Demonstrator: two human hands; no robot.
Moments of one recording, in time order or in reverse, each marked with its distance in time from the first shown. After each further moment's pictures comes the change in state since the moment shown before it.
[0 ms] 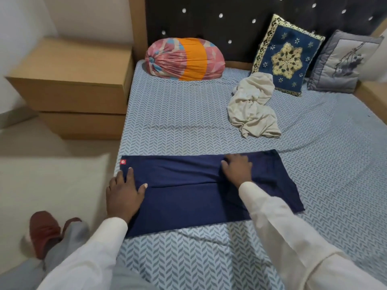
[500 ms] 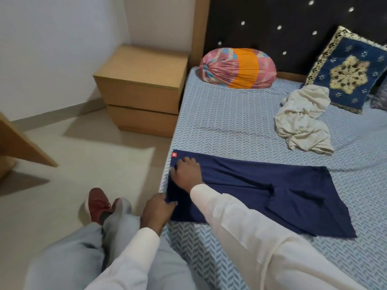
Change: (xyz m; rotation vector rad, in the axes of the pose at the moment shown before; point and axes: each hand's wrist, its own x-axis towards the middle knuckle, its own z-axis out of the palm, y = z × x) left_hand -0.074 -0.042 -0.020 -0.537 -0.234 -0.397; right_hand -0.102 -0.274 0.033 0.077 -0.170 -0.515
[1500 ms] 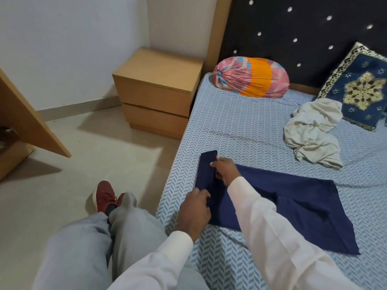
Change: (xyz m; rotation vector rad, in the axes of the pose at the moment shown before) left_hand -0.042 0.049 0.053 0.165 0.135 0.486; right_hand 0.022 0.092 -0.027 1.107 -0.119 0.549
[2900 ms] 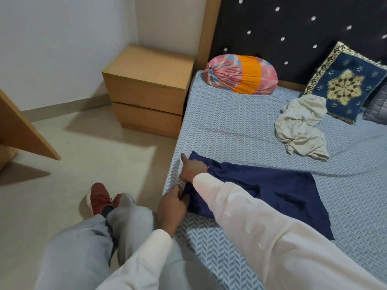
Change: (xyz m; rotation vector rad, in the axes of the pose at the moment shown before) left_hand -0.005 -0.054 -0.035 -0.384 0.068 -0.224; right_hand -0.066 -0.030 0.089 -1.324 -0.077 -0.303
